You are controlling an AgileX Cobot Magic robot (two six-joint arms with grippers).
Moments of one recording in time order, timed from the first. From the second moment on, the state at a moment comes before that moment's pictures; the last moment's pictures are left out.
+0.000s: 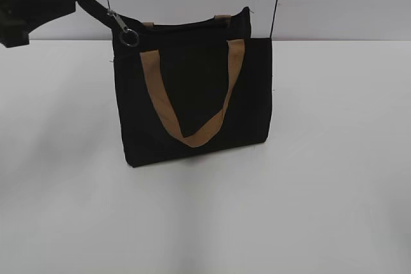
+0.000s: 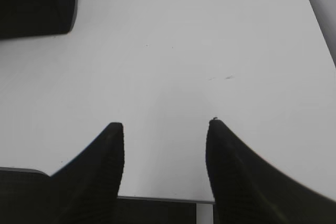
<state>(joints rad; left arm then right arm) -0.06 1.31 -0.73 1.33 -0.79 -1.01 -0.04 -0.01 -0.47 0.11 1.09 -0.18</state>
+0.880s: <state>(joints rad) -0.06 1.31 -0.73 1.26 -0.78 -1.01 -0.04 0.58 -0.64 0.76 0.87 -0.89</state>
